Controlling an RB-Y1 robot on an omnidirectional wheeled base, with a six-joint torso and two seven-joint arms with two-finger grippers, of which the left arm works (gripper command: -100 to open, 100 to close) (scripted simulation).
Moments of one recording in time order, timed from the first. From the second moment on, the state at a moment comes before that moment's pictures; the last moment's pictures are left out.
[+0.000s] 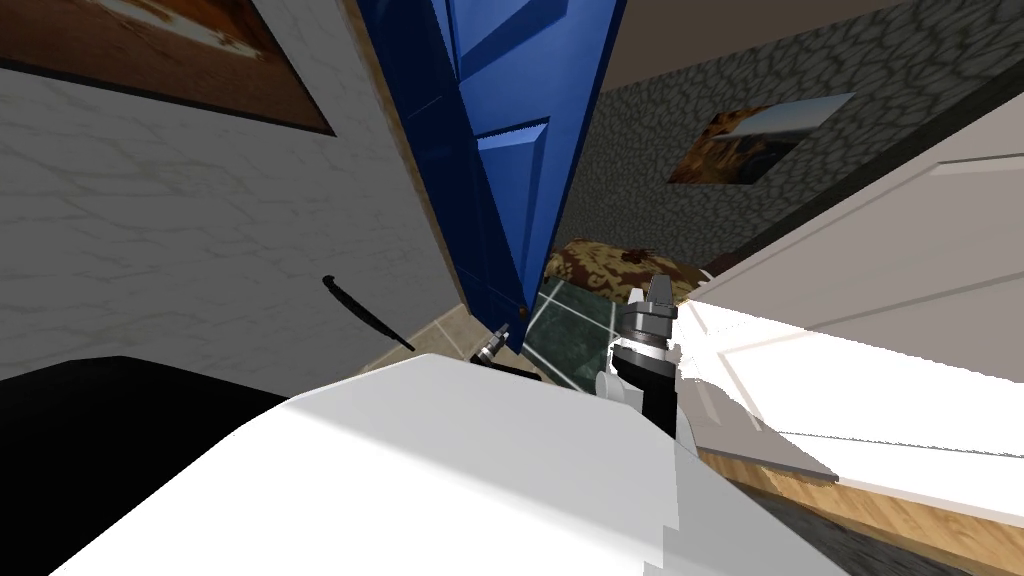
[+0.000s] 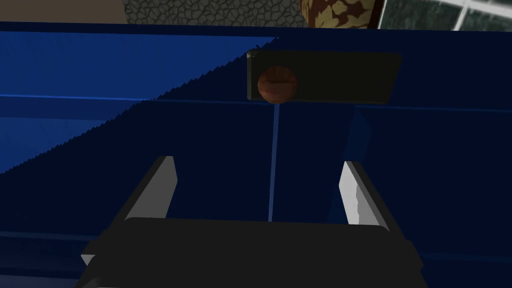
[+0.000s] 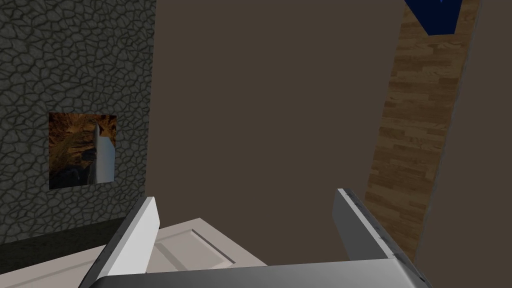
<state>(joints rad) 0.23 0.10 -0.42 -1.09 -0.15 -0.75 0.13</state>
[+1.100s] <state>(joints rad) 0.20 0.08 -0.40 -1.02 -0.14 -0.78 0.11</state>
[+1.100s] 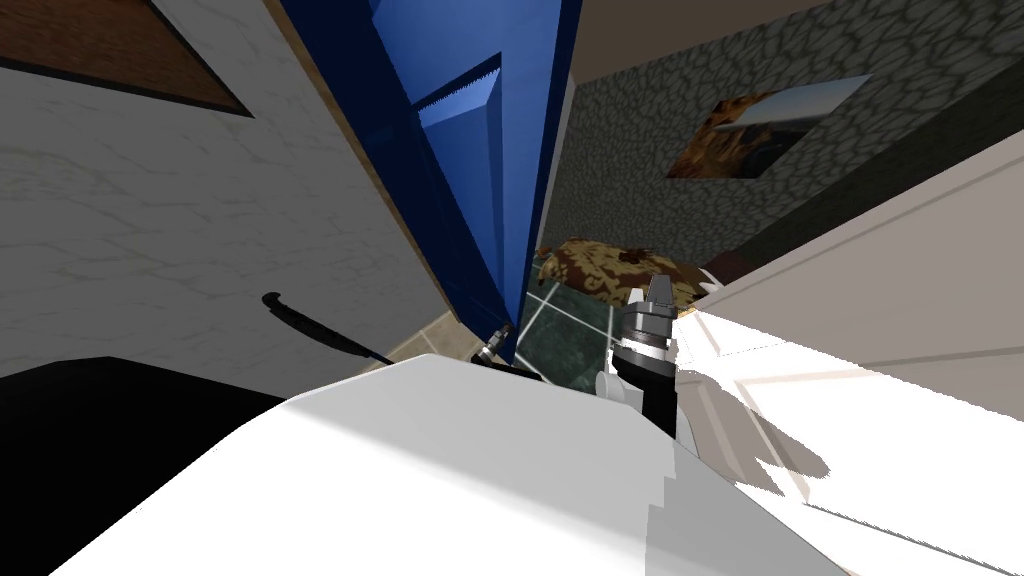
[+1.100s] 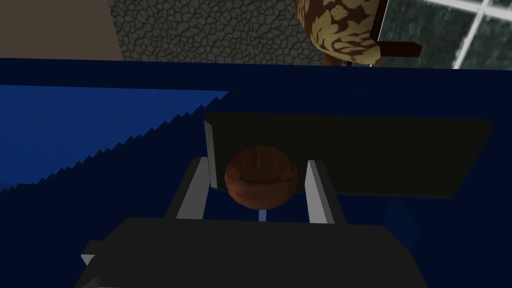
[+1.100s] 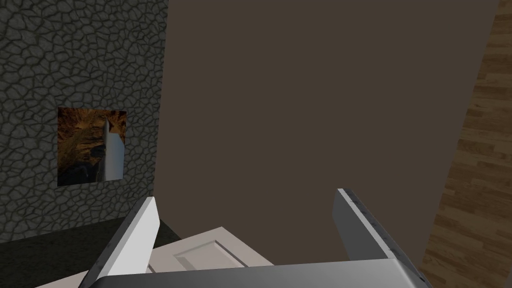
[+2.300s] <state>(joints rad) 0.18 0.07 -0.35 -0.98 -0.12 -0.77 0.09</state>
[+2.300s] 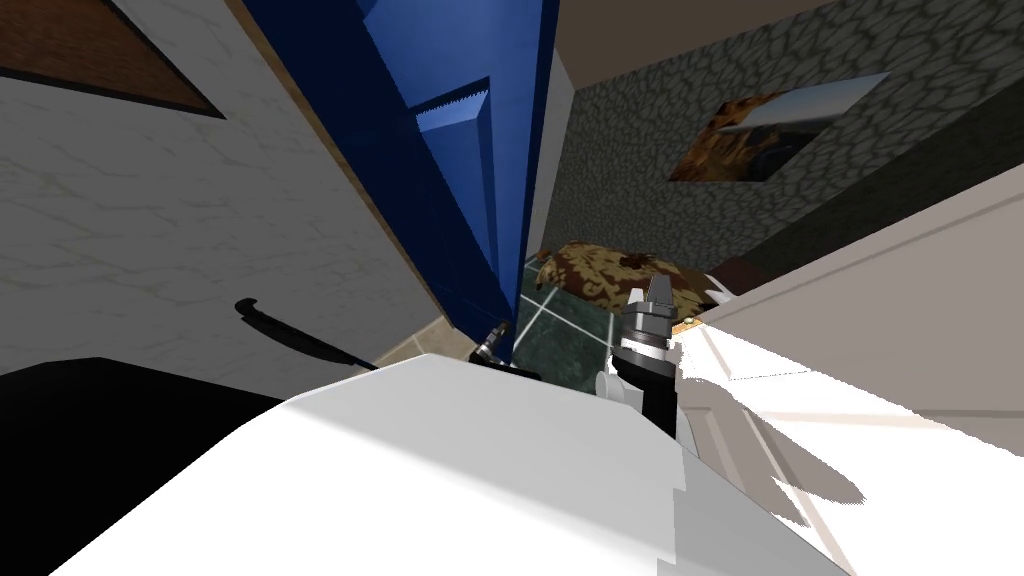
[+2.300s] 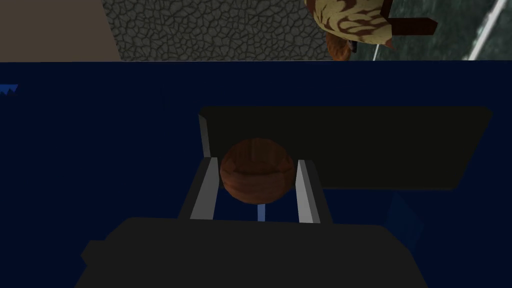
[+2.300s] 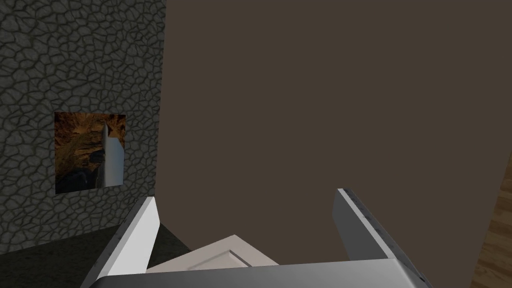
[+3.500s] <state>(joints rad) 0.19 0.07 -0.28 -1.02 -0.09 -0.75 0.08</state>
